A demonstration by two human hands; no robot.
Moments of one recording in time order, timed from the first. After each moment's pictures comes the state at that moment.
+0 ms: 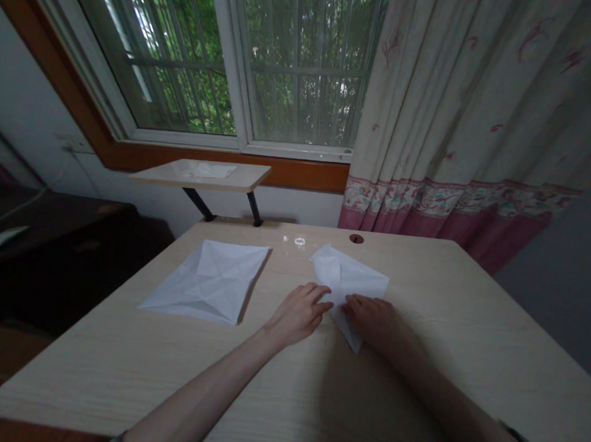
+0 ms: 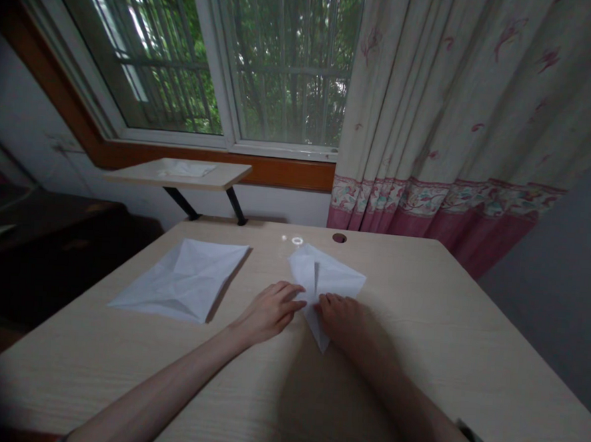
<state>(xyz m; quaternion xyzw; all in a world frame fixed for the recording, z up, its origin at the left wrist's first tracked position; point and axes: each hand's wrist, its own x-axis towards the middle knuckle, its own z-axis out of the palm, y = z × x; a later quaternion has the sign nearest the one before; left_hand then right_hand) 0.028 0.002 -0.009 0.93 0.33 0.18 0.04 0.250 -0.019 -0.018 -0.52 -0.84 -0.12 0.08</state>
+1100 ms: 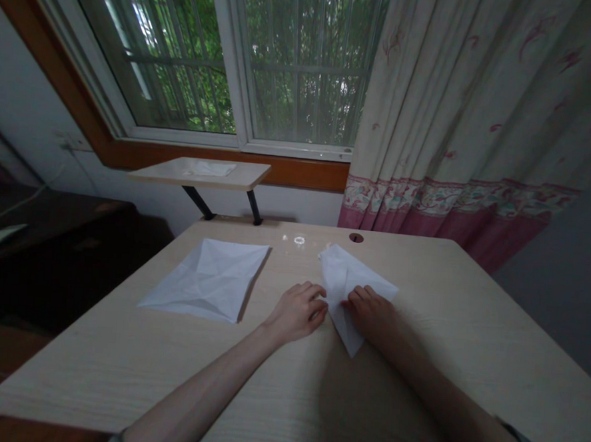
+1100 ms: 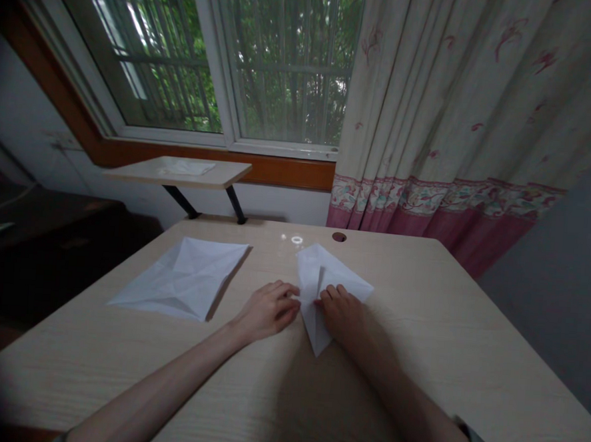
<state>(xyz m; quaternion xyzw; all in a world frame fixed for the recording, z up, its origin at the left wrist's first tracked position) 0.028 0.000 -0.007 0.91 0.34 0.23 0.02 0.253 -0.010 -0.025 -0.52 -0.83 -0.14 0.12</state>
